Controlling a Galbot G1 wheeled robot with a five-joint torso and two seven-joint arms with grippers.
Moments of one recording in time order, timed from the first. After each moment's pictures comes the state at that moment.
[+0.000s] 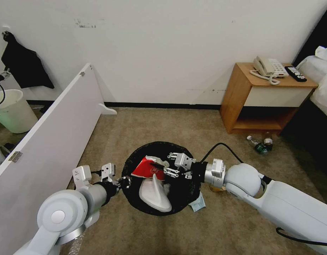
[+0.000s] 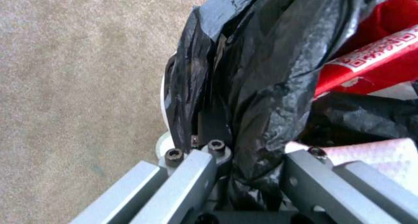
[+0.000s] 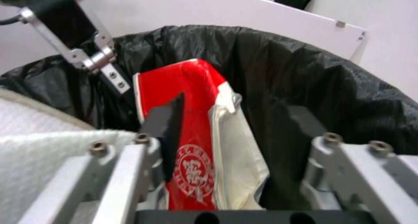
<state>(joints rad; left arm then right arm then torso) 1.29 -1.02 -0.43 -2.32 -1.61 0.74 -0.84 -0.62 0.70 -0.36 1.92 0.50 0.00 -0.36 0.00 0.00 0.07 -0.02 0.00</state>
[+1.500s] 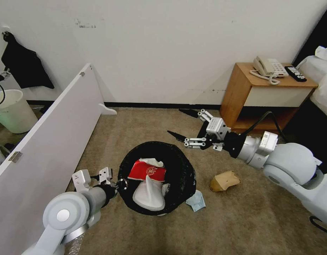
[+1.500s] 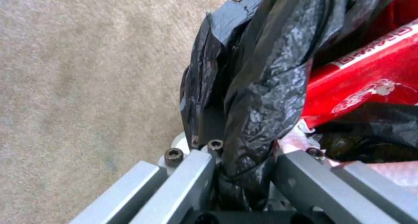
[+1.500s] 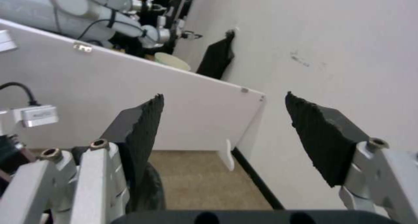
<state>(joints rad) 1.32 -1.09 -0.46 -2.26 -1.57 0.74 -0.84 -0.75 0.50 0.08 2.19 0.66 -0.01 -0.28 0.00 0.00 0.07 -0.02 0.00</state>
